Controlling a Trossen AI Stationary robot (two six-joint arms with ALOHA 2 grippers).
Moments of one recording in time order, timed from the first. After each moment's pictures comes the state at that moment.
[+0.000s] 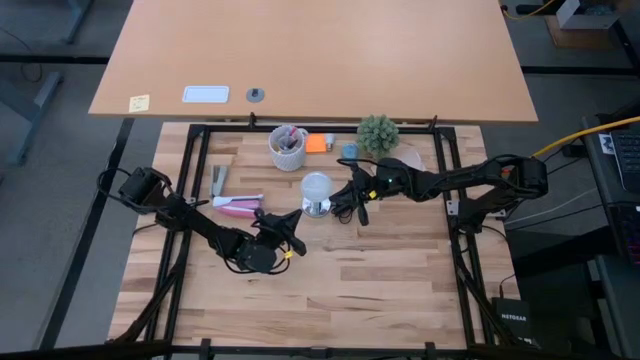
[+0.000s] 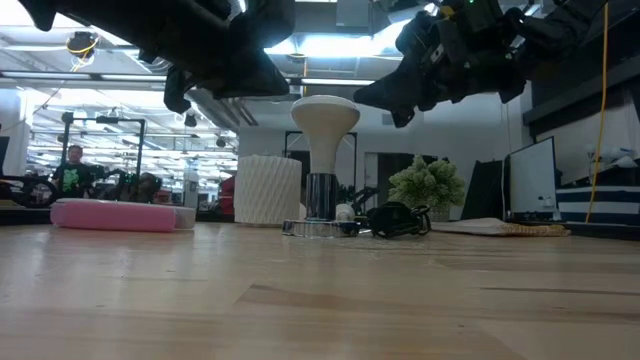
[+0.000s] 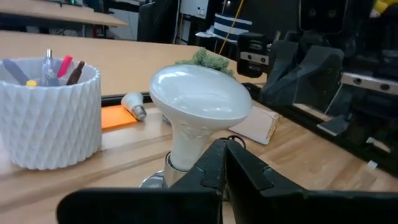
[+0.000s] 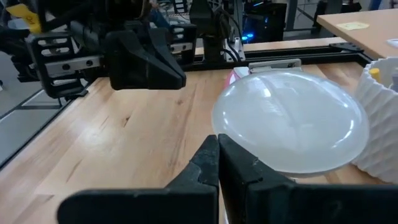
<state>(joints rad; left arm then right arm) -0.46 1.72 0.79 0.57 -1.32 -0.60 -0.19 1.46 0.63 0.59 -0.34 0.02</state>
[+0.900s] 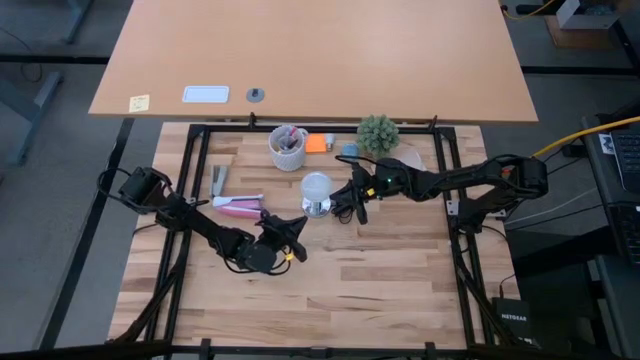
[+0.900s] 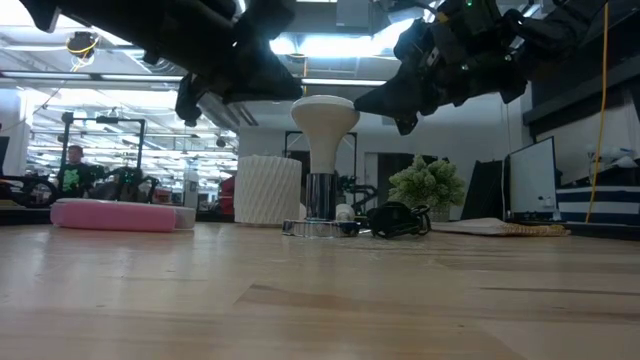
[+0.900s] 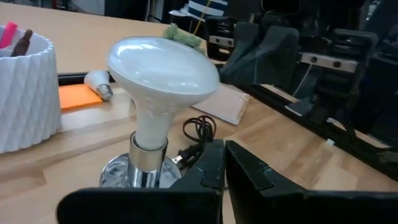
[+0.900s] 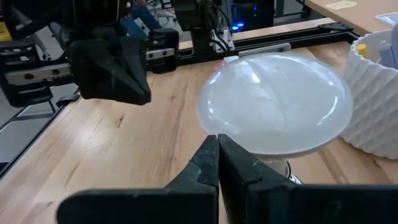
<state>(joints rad) -0.45 1.72 0.79 0.57 -1.18 -0.65 -0.19 1.46 0.63 0.56 -0.31 0.09</state>
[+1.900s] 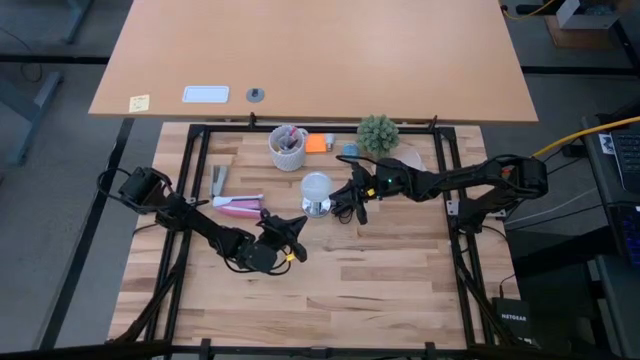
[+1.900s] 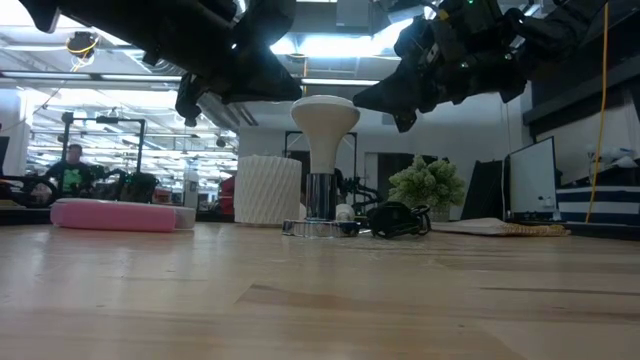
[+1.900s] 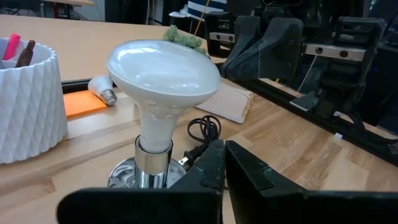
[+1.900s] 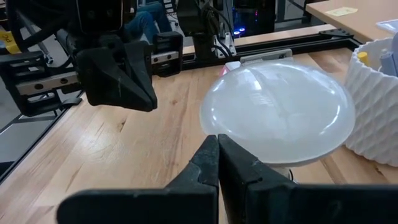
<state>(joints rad) -0.45 1.72 0.79 0.56 -1.18 -0.60 -0.19 1.46 0.63 0.58 -0.31 0.09</state>
